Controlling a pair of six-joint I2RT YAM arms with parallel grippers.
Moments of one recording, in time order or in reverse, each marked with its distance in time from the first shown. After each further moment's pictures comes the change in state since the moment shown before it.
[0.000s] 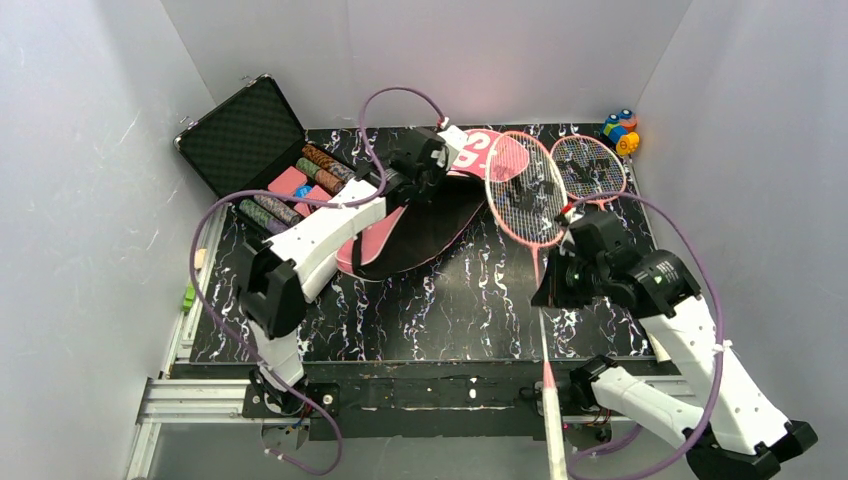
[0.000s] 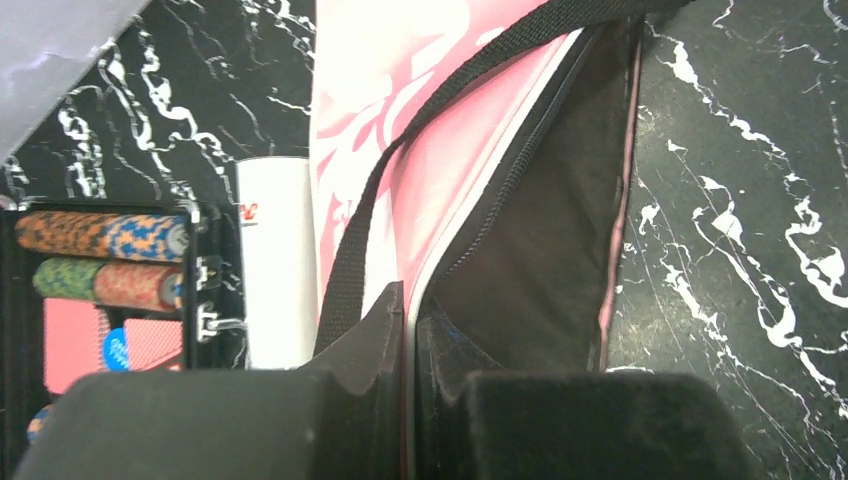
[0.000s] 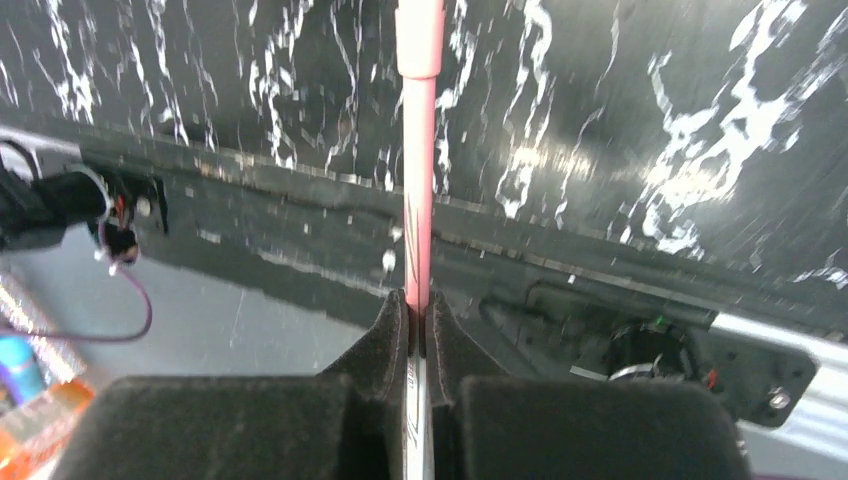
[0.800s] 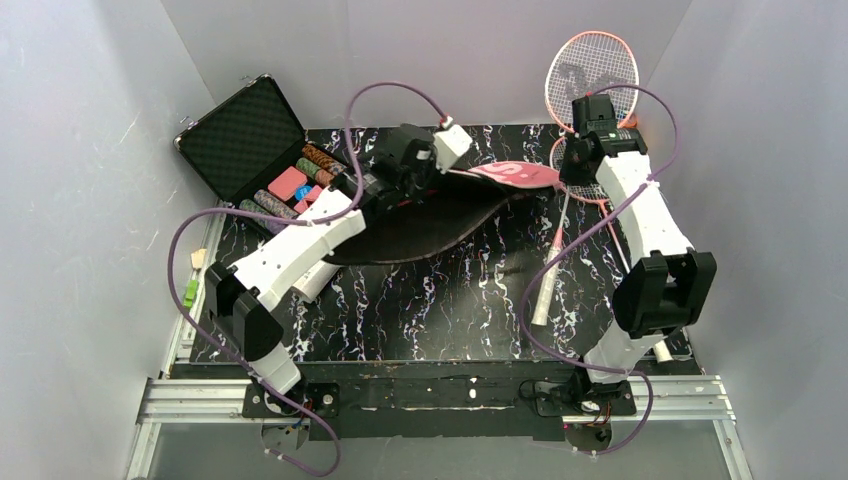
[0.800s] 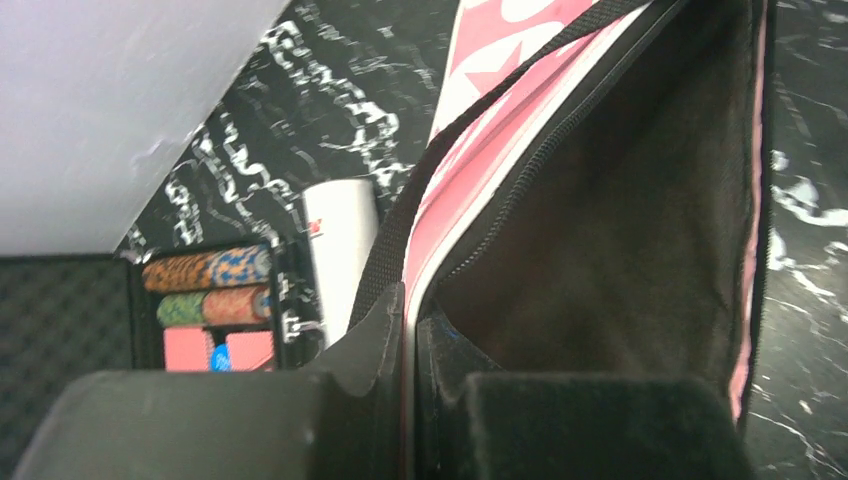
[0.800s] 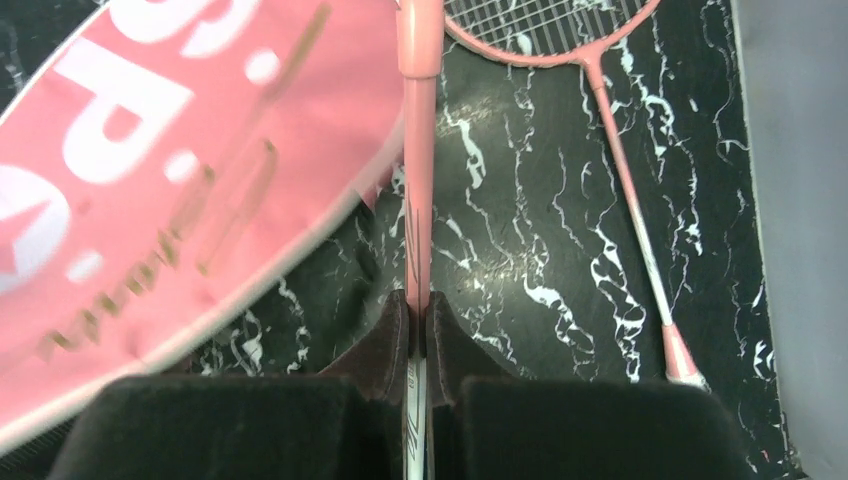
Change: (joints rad) left arm -0.081 -0.139 -0.003 -0.055 0.019 0.172; right arm -0.405 0.815 0.505 0.341 0.360 -0.230
